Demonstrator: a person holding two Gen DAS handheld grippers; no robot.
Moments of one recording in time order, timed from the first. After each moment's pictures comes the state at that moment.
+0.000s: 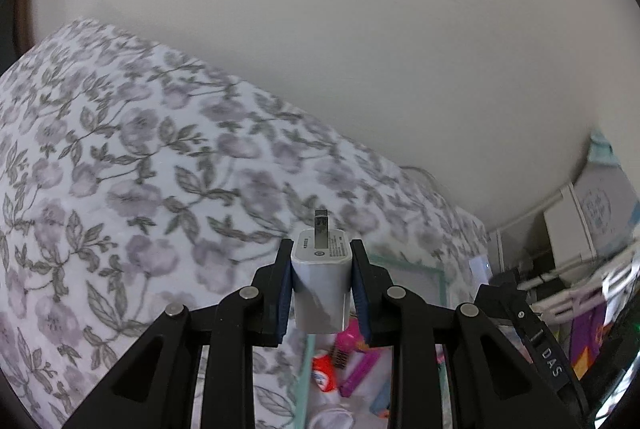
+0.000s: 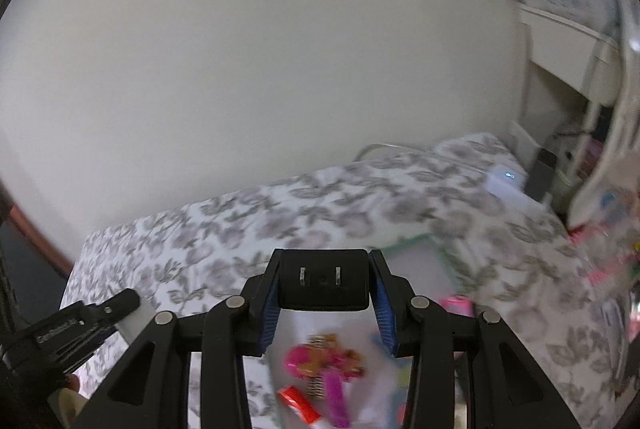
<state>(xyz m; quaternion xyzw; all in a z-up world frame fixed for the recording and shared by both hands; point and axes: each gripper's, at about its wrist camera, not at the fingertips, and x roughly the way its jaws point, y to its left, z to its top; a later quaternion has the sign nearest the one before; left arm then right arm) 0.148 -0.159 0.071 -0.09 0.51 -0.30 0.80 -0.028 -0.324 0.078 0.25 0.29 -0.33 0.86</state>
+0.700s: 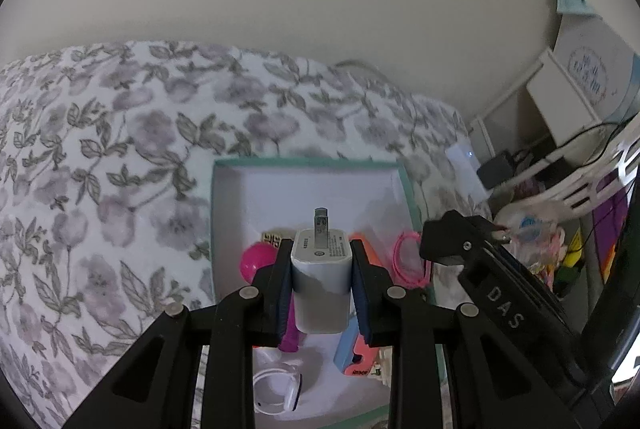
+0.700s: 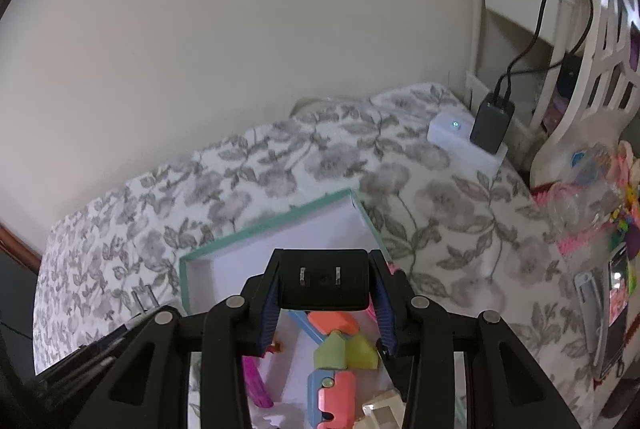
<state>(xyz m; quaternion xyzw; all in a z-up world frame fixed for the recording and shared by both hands) 0.065 -0.264 0.040 0.05 0.55 -0.38 0.74 -0.063 -0.368 0.029 0.27 0.36 -0.37 0.81</state>
